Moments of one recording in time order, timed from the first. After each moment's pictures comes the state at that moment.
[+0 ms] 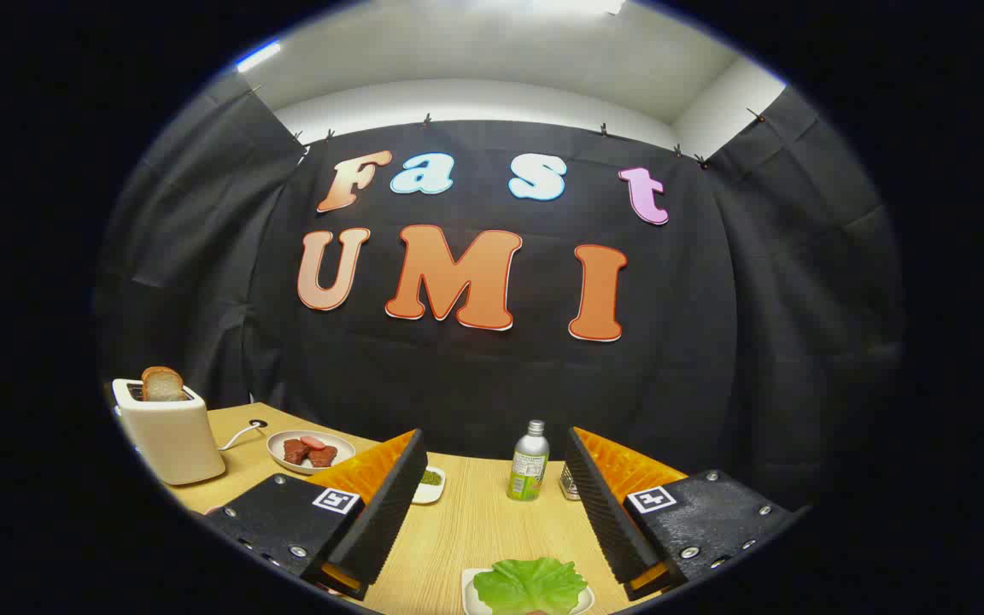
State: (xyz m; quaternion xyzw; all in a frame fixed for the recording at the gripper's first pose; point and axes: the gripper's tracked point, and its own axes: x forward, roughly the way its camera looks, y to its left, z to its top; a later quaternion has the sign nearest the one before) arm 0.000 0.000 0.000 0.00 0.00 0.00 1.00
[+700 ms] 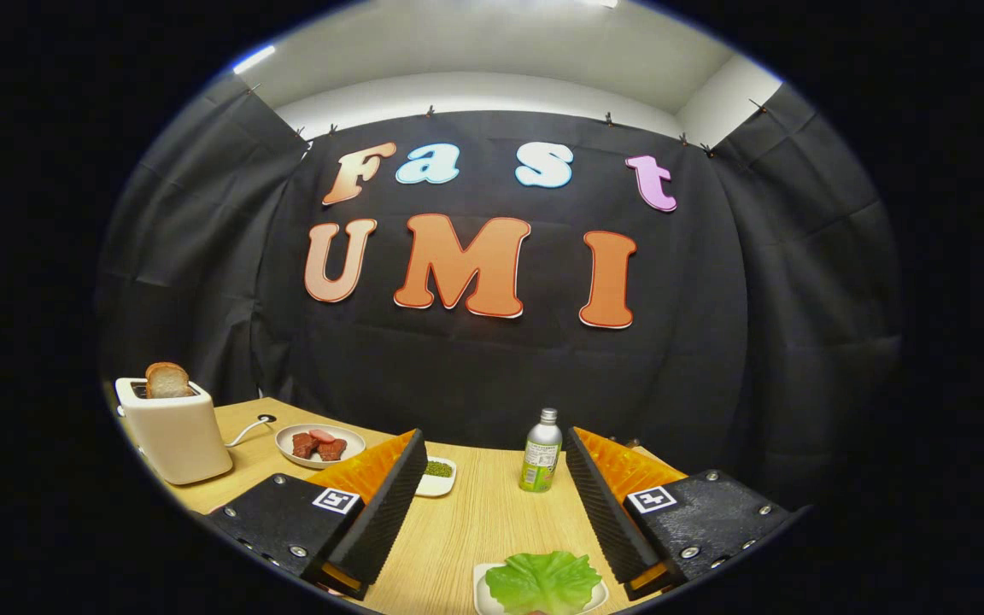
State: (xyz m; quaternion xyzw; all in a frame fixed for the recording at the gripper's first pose) arm 0.002 0.014 -0.014 0.00 0.02 0.02 1.00
